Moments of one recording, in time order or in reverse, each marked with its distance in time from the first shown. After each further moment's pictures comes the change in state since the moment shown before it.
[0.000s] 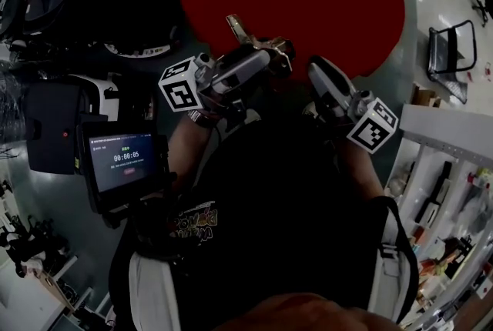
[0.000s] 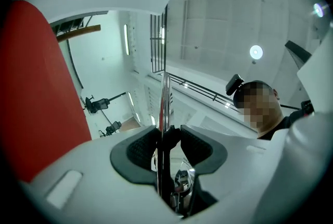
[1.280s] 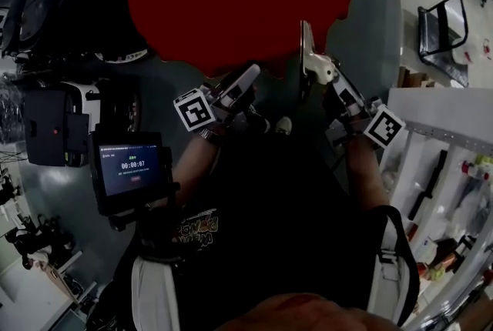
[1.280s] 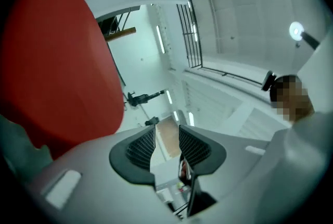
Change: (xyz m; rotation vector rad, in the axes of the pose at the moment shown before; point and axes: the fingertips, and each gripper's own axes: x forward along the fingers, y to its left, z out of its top) left arm 0.104 0.086 -0.200 -0.133 -0.032 0.449; right arm -0.242 -0.111 0.100 0.280 -0.065 -0.127
